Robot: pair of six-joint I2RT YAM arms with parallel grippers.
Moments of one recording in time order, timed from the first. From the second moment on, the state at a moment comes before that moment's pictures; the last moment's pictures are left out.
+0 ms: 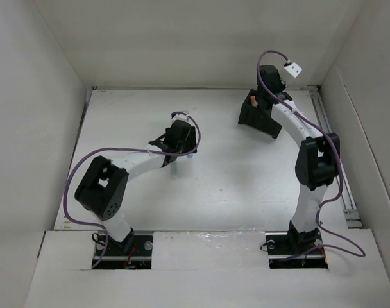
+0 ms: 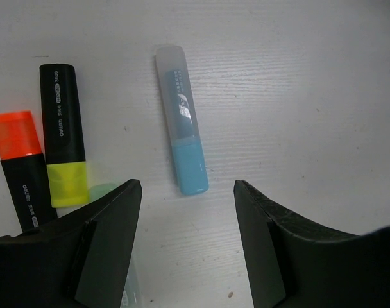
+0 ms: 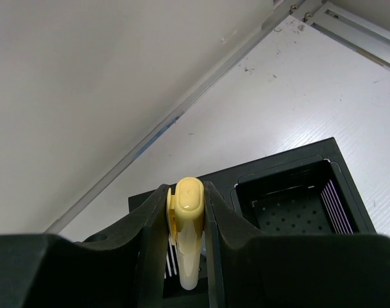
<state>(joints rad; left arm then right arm) -0.61 1.65 1.00 -0.08 -0.25 -0.48 0.25 1.95 1.71 -0.19 0.77 0.69</state>
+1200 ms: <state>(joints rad) -0.62 1.84 1.11 -0.13 -0.34 -0.47 0.41 1.39 1.19 -0.17 0.50 0.84</state>
